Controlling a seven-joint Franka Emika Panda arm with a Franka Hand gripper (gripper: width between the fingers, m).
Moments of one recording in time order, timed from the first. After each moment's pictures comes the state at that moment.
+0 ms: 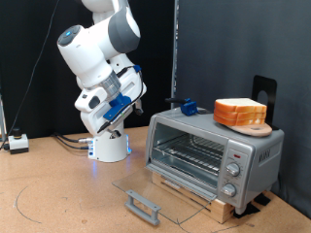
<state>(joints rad) -0.07 -0.27 -0.29 -2.47 0.47 1.94 -0.10</state>
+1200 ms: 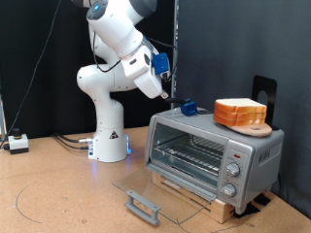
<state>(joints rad) 0.04 -0.47 -0.22 -2.46 0.69 1.72 -0.64</state>
